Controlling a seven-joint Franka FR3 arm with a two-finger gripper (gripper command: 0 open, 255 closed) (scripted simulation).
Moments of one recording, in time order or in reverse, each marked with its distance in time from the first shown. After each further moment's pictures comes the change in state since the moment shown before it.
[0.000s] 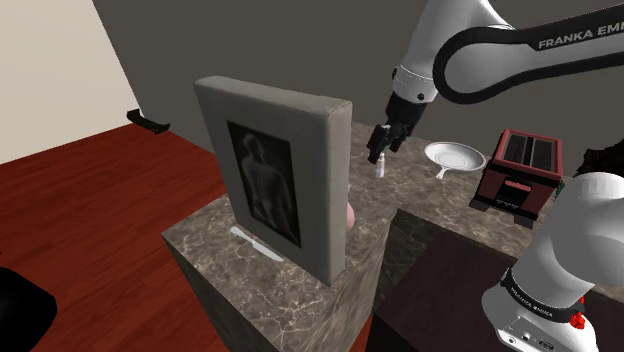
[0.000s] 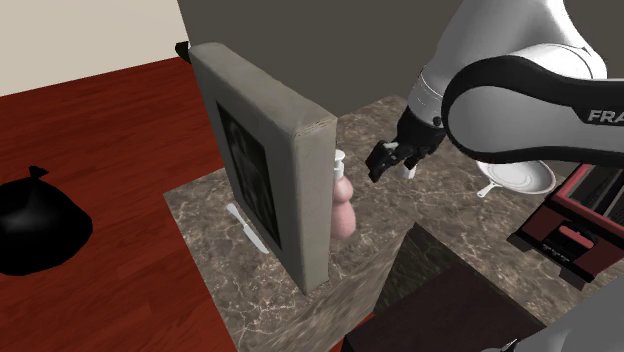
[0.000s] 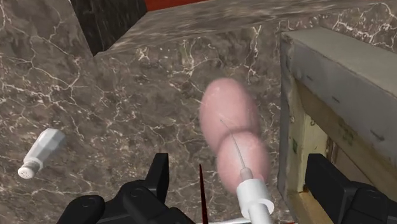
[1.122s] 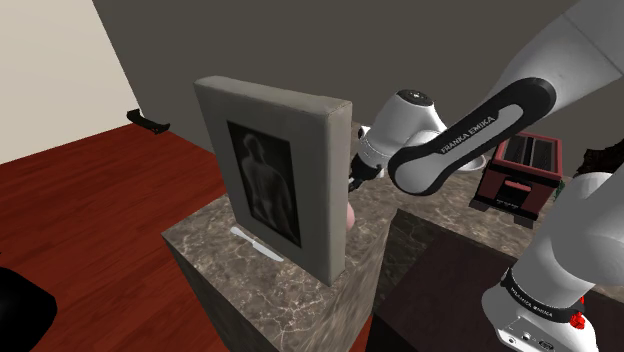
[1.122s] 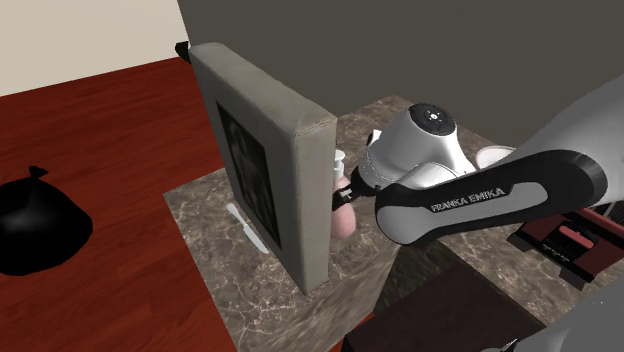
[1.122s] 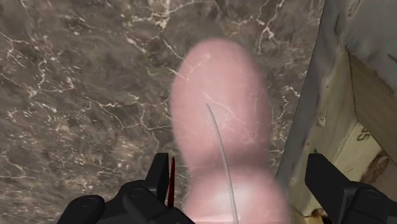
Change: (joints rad) arm -0.009 0.436 0.109 -0.152 -0.036 0.774 -0.007
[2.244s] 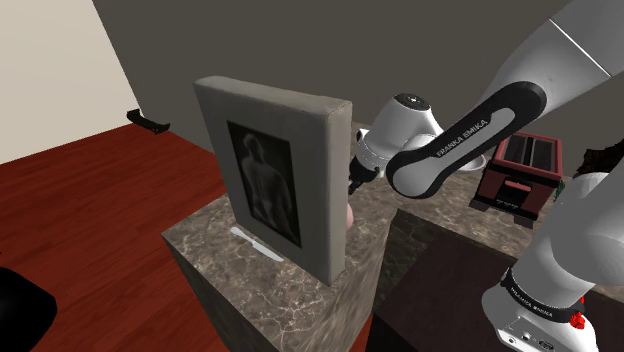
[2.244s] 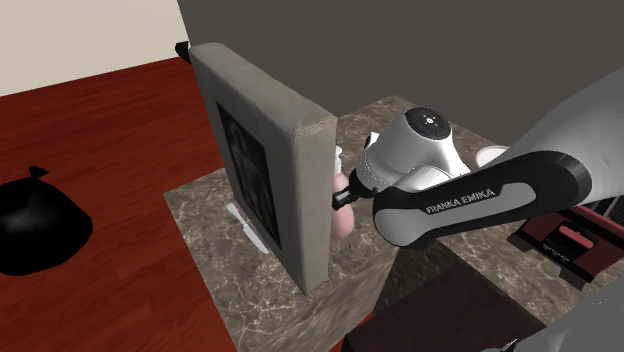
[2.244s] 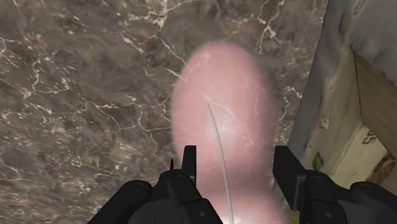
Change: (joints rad) arm -0.011 0.035 0.010 0.005 -0.012 0.031 0.011
